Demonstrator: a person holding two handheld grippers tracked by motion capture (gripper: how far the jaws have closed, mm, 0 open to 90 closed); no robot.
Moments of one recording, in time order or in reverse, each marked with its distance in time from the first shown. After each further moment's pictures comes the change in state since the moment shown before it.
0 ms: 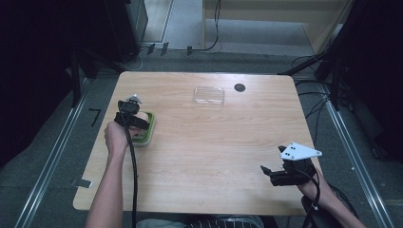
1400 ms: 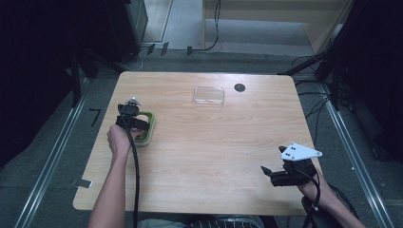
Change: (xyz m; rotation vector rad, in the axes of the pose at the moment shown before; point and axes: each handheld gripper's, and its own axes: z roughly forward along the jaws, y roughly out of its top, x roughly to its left) left arm 0.004 -0.005 0.020 -0.032 -0.012 -0.082; right arm 0.001 0.000 -0.001 -0.001 -0.005 0.001
